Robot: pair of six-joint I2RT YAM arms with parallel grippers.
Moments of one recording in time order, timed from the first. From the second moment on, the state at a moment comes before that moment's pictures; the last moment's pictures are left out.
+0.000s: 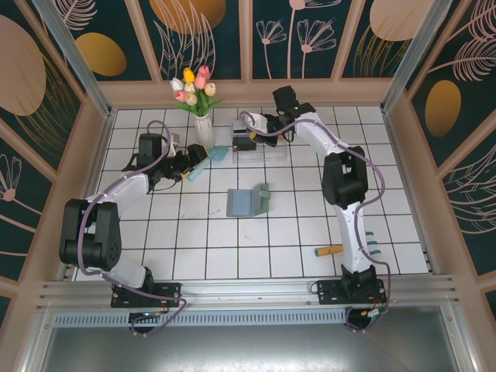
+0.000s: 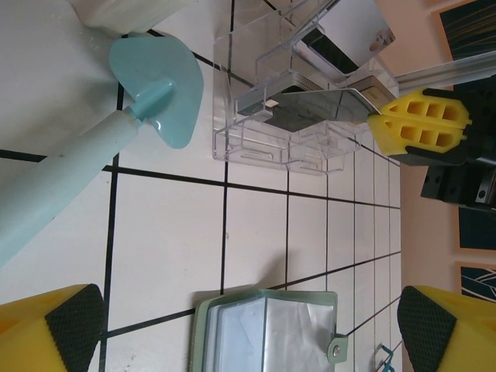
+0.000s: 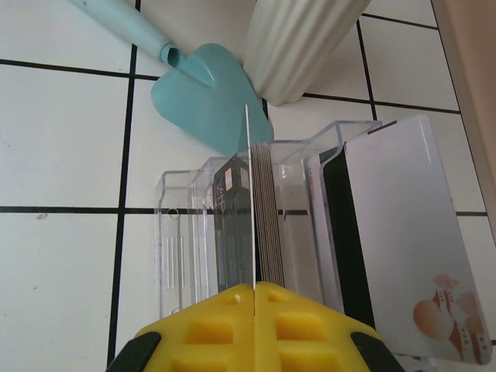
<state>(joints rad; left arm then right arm) -0.12 1.56 0.91 -0.06 0.64 -0.73 0.39 2.32 2.08 -0.75 -0.60 -1.13</state>
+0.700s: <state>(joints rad) -0.12 1.57 0.91 -0.06 0.66 -0.73 0.40 2.36 2.11 -0.77 -0.57 -1.18</state>
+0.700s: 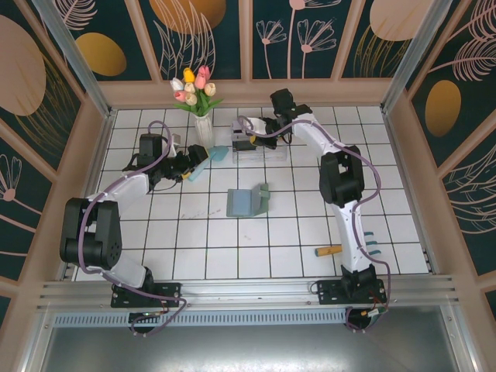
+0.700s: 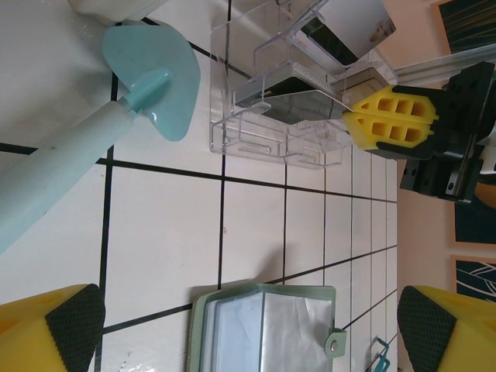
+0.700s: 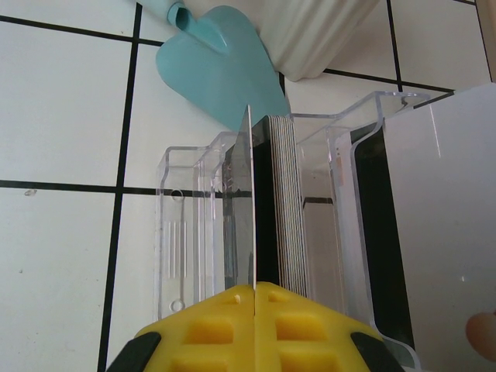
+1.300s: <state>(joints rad) -0.12 1.57 0.91 -0.06 0.65 -0.72 0.41 2.36 2.13 -0.73 -0.58 -1.16</state>
